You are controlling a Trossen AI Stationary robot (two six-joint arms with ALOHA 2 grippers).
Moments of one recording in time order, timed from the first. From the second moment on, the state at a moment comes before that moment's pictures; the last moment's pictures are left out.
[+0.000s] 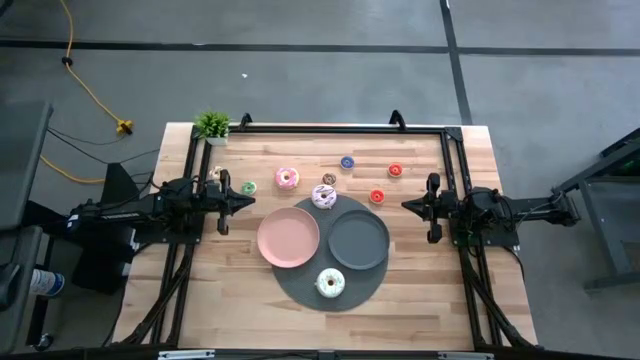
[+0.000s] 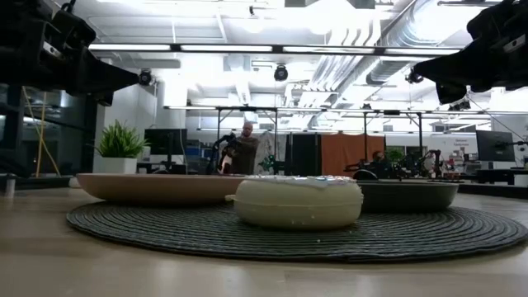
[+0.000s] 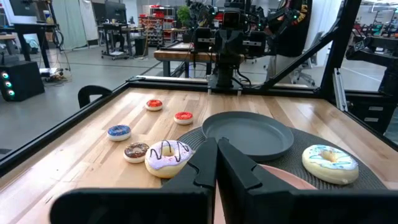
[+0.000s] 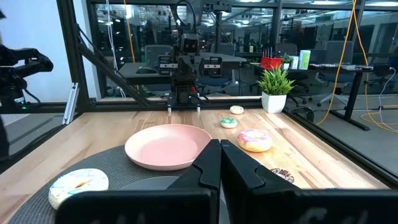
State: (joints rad) left arm 0.13 0.04 0.03 0.00 0.04 -0.02; right arm 0.07 0.02 0.01 0.05 0.15 0.00
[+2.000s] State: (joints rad) left arm 0.13 0.04 0.02 0.06 -0.25 -0.78; right arm 0.07 0.02 0.01 0.05 0.15 0.00
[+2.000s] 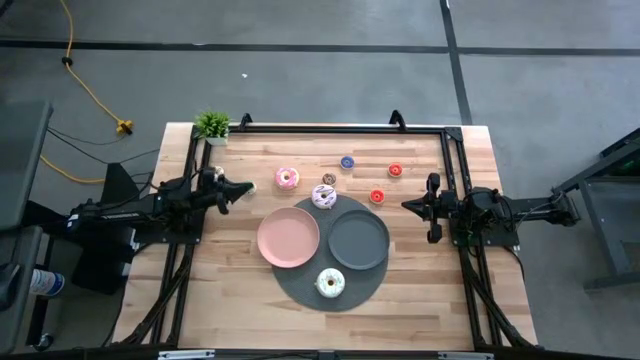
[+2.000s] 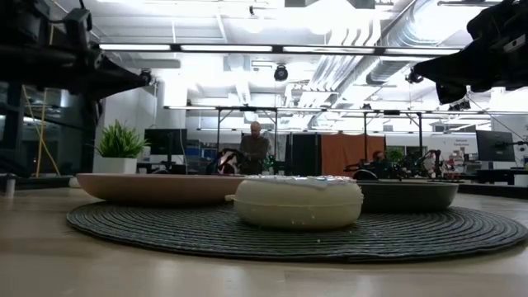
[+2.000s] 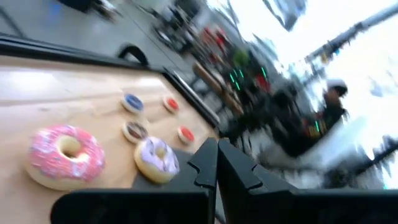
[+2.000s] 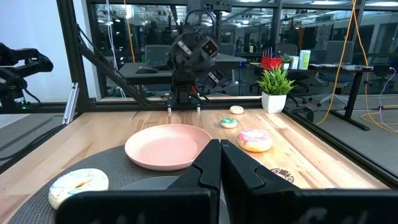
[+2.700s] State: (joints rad) left arm 0.13 0.04 0.11 0.31 -0.72 -0.79; right arm 0.07 0.02 0.01 0.05 0.15 0.00
